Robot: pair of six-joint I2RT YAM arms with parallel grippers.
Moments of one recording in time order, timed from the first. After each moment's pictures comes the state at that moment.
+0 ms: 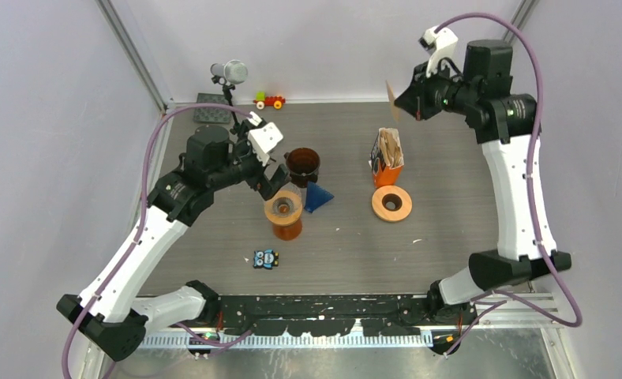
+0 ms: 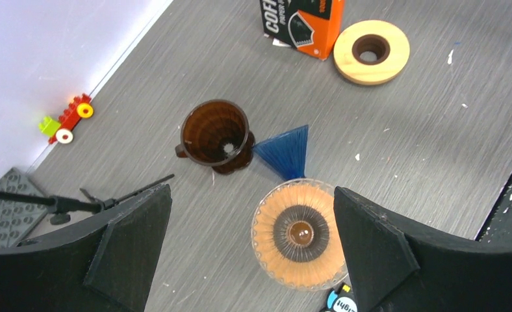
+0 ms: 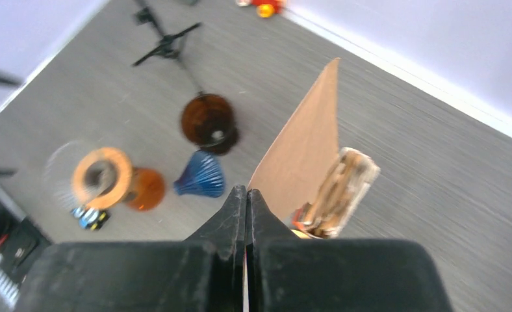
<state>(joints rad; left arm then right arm) -0.56 1.06 1.28 -0.60 0.28 0.33 0.14 1.54 2.08 -1.00 -0.44 -0.11</state>
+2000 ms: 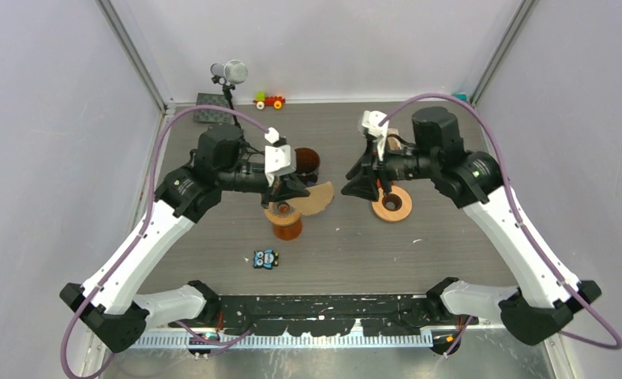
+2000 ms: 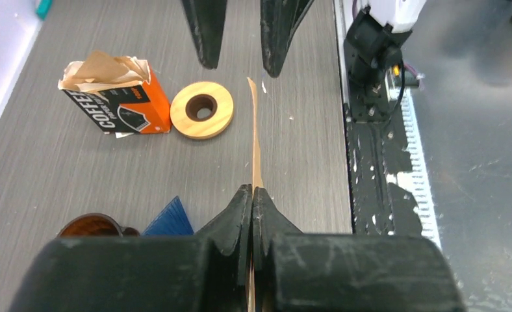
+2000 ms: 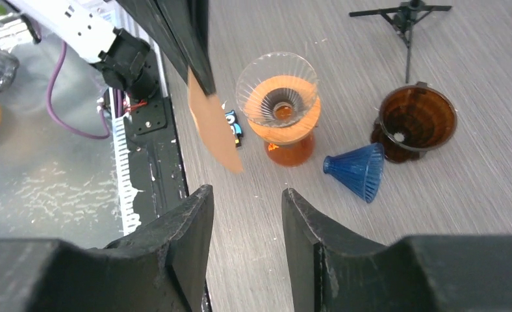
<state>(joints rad) -0.64 1.15 1.36 -0.66 0.82 0.45 0.58 1.21 1.53 -0.85 -0.74 -0.24</state>
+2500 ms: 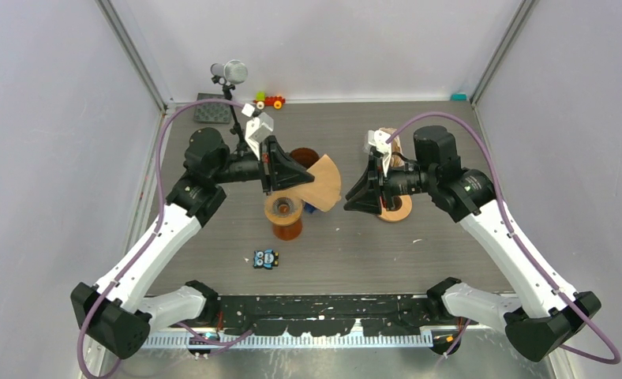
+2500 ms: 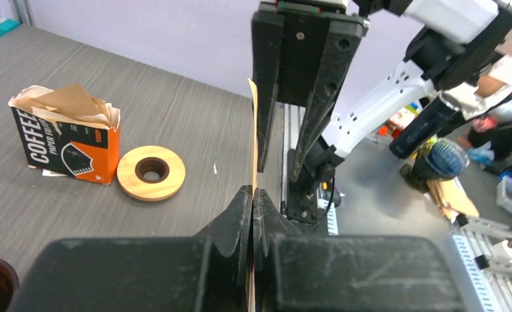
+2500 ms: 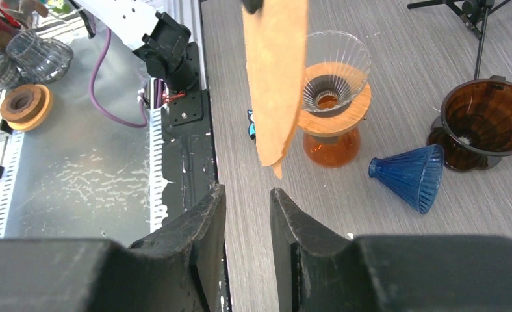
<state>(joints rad) -0.50 1.09 1.09 0.03 0.97 -0.30 0.49 1.07 1.23 -0.66 -0.93 -0.19</state>
